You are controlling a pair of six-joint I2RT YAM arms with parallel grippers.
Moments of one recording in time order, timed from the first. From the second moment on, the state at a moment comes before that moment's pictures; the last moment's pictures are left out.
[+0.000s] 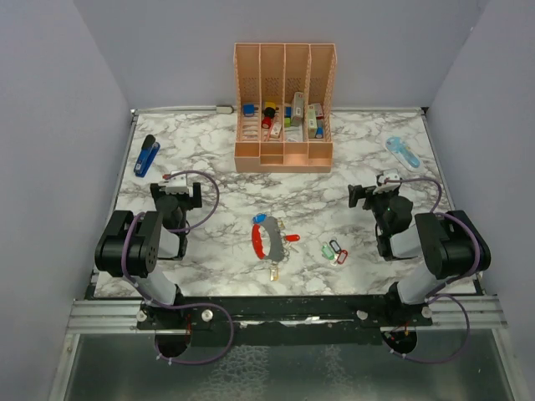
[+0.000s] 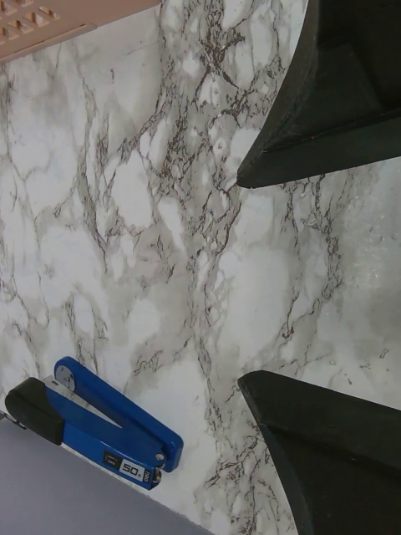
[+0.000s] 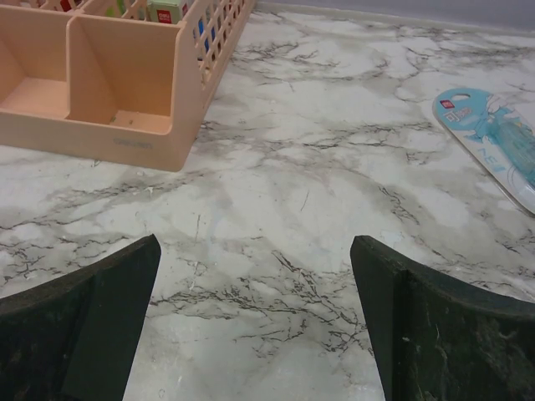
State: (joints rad) left arm -0.03 1.64 0.26 1.24 -0.14 0.08; right arm 0.08 1.61 0.23 1.31 -0.10 -0.05
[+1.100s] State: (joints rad) left arm -0.03 1.44 0.90 0.44 0.39 0.43; right arm 0.08 1.41 0.63 0.68 -0.10 -0.02
